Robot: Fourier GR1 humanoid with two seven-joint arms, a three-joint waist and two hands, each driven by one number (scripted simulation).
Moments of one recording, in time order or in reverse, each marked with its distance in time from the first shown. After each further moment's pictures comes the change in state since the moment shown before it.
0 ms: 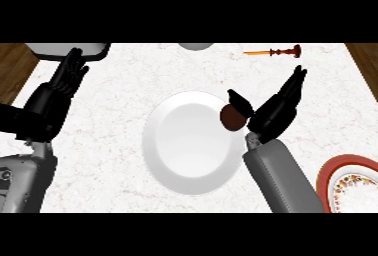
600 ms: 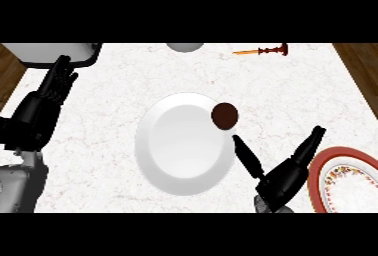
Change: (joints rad) left arm 0.066 0.014 0.028 -0.035 -0.005 0.008 -0.007; right arm 0.465 0.003 0.199 -0.357 0.146 -0.137 0.035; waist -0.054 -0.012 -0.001
